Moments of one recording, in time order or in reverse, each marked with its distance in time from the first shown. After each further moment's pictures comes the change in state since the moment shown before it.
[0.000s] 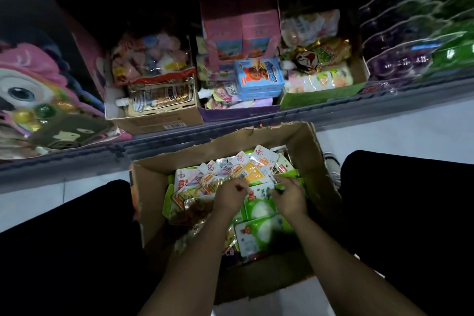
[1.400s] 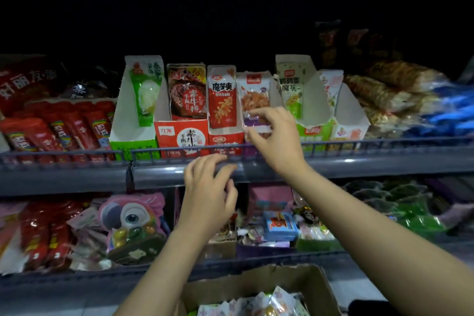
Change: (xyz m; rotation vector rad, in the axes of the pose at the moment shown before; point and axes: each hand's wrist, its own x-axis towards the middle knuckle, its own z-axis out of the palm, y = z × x) left_hand -0.167 0.193 -0.275 0.481 1.038 1.033; right_hand -0.138 -0.394 -0.239 0.093 0.585 -1.170
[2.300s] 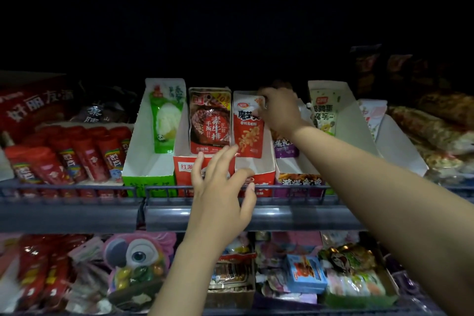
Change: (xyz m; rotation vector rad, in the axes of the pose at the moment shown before) left_hand 0.063 -0.036 -0.006 0.009 0.028 -0.037; right_hand 0.163 0.012 0.063 -0.353 -0.129 -0.044
